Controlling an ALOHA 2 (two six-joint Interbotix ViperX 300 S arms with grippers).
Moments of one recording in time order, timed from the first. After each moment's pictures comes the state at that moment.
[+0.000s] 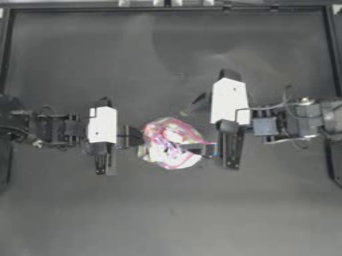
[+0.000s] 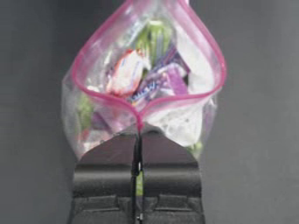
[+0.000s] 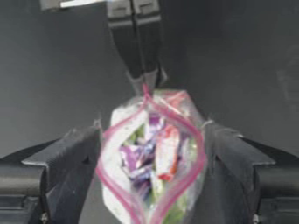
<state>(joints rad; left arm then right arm) 0.16 -0.07 0.90 0.03 -0.34 0.12 -0.04 -0.23 0.62 -0.49 0.26 0.53</state>
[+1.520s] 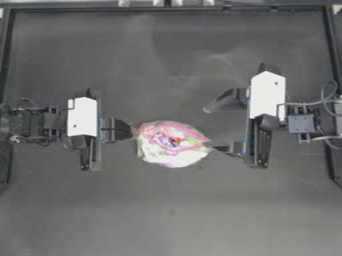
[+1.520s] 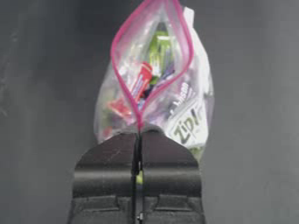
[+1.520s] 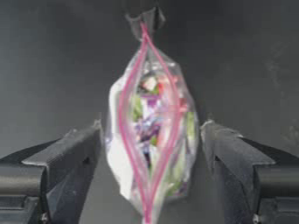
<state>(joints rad) 0.16 -0.23 0.93 0.02 -0.22 0.13 -0.04 -0.39 0.74 -0.48 0.26 0.54</state>
